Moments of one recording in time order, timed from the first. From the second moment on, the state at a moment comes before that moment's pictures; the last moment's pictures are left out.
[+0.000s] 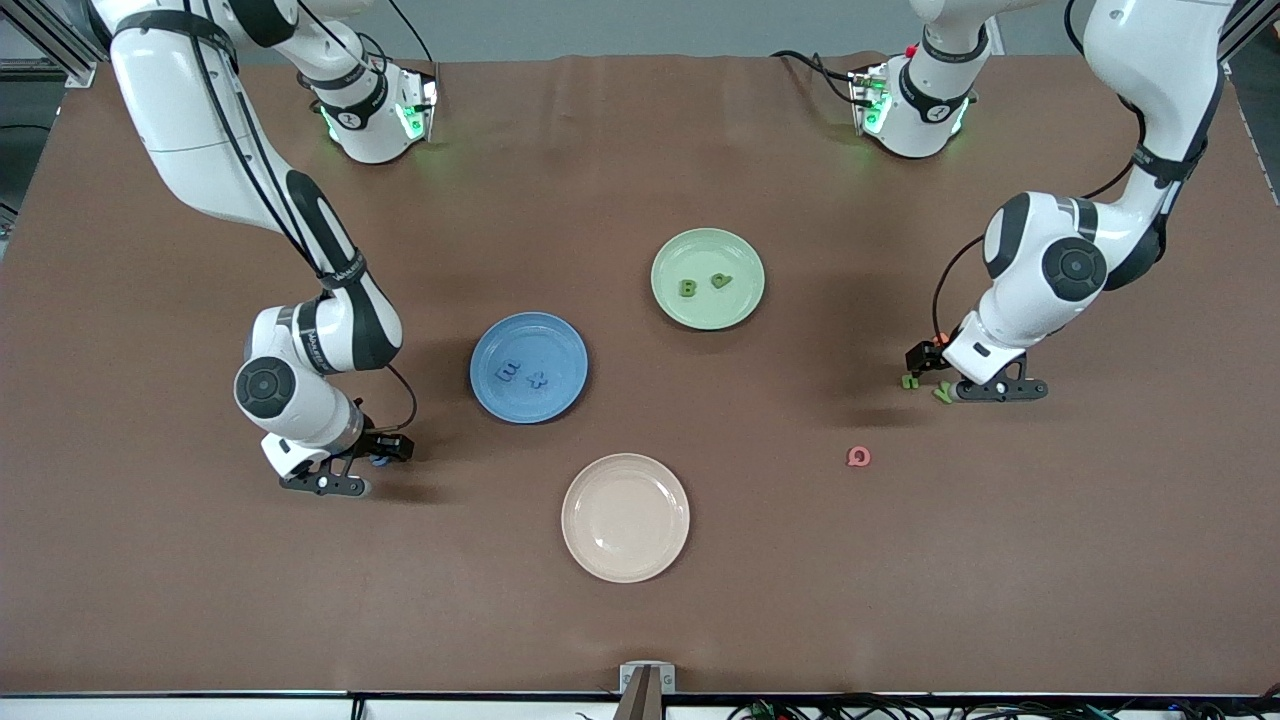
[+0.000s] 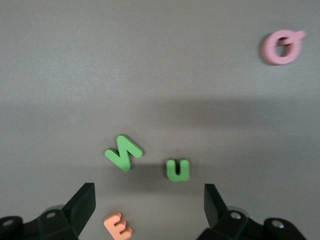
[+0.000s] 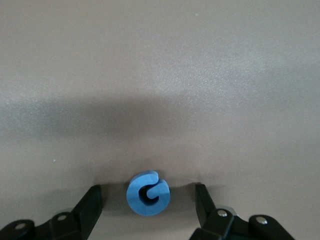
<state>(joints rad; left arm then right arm) 0.27 0.31 -0.36 -2.29 0.19 2.58 -0.23 0.18 0.67 -0.04 -1.82 -0.01 2.51 0.25</state>
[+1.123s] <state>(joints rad) 0.23 0.42 -0.36 -2.27 0.19 2.60 -0.40 0.17 0.66 -0.04 -1.80 -0.01 2.50 0.26</state>
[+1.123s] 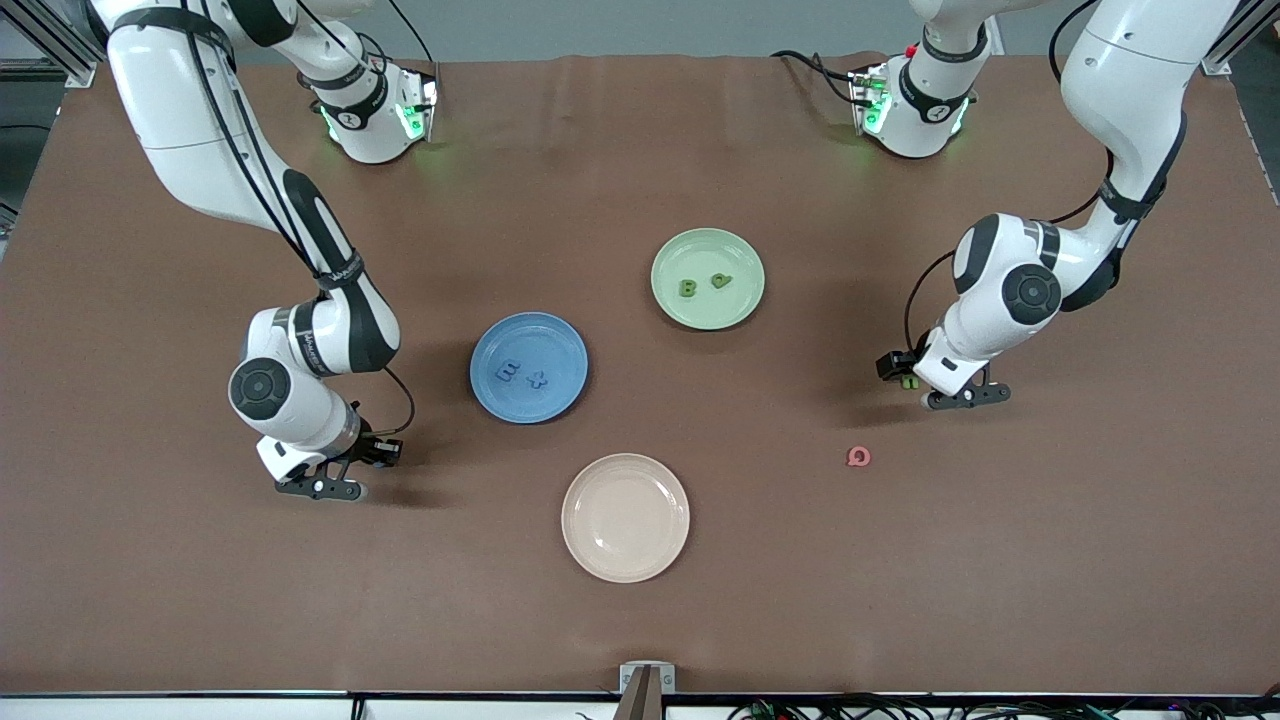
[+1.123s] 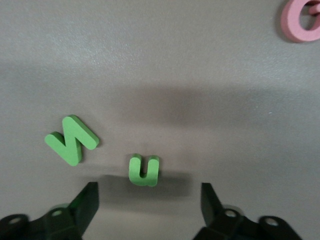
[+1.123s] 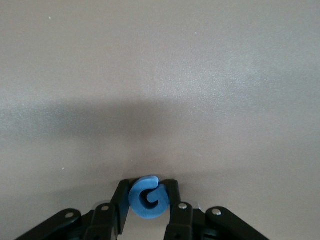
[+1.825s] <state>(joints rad) 0.23 0.46 -0.36 -2.23 0.25 2.60 -0.40 0.31 0.53 -0.01 -1.83 -0.01 2.33 0.61</state>
